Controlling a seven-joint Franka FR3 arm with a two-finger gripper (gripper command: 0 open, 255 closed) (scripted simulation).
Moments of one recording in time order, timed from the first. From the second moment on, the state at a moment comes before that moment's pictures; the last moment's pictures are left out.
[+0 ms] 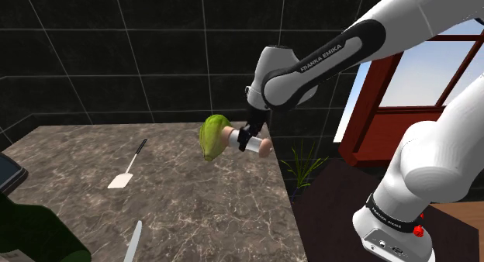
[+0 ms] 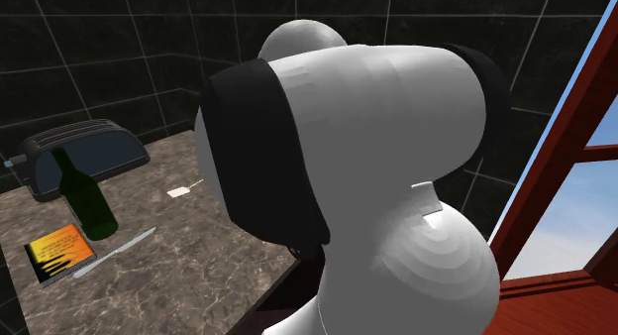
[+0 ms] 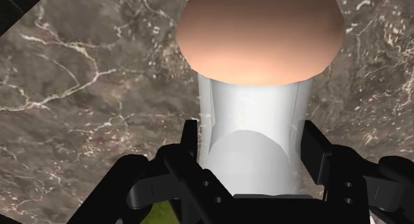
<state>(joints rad) 0.16 -0.23 0.18 -2.56 0.30 2.51 -0.13</state>
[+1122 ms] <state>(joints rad) 0.20 -0.08 0.32 -2.27 0.18 2.40 0.15</state>
